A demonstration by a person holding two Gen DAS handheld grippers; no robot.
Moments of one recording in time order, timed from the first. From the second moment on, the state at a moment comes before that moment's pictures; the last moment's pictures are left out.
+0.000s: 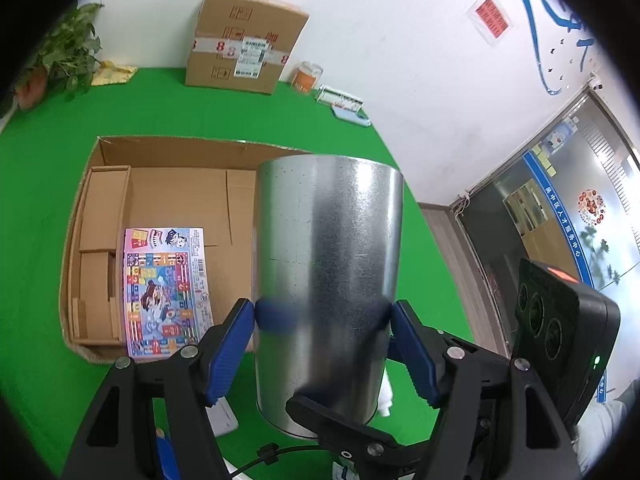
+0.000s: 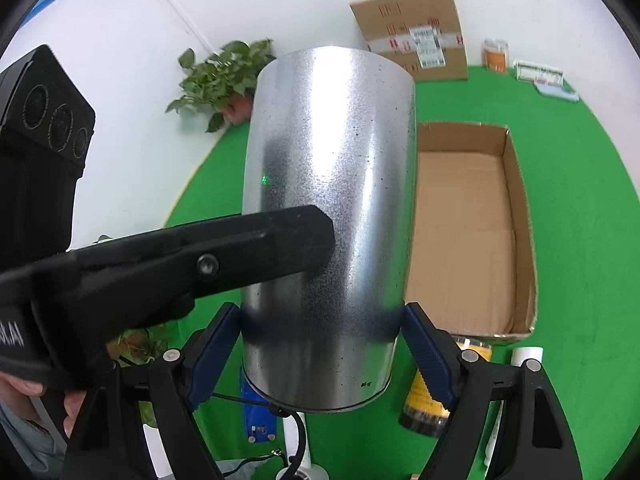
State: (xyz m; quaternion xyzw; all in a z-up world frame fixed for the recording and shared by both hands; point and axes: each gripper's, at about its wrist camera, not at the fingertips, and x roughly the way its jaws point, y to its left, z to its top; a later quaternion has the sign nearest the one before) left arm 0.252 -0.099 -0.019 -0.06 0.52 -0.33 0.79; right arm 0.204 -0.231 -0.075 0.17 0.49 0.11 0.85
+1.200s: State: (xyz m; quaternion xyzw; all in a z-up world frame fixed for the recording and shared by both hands) left arm 0.290 0.000 -0.145 -0.05 0.65 -0.19 0.74; right arm 0.300 -0.251 -0.233 0.25 0.61 0.14 0.74
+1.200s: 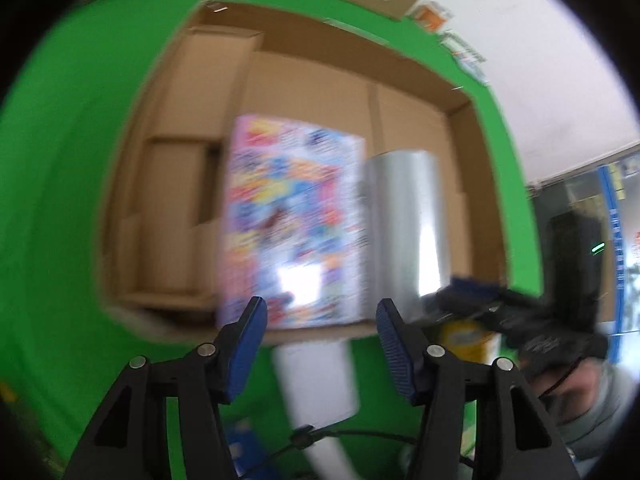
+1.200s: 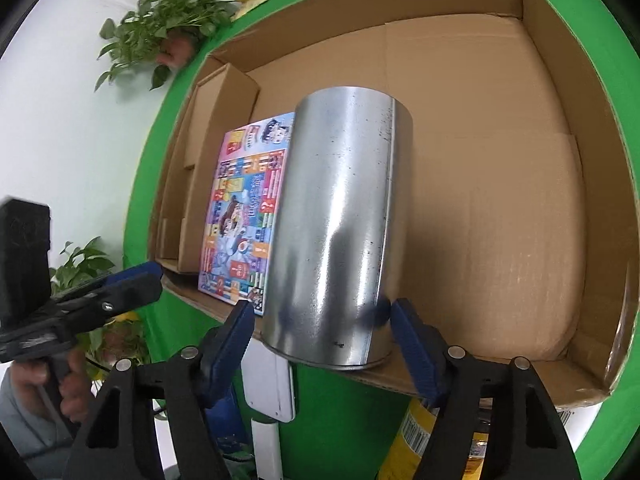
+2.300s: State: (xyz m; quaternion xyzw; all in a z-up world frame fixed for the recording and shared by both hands) left arm 0.285 0.039 -0.153 -0.04 0.66 -0.18 0.73; right arm 0.236 -0.317 -0.219 0.08 0.63 -0.05 0.77
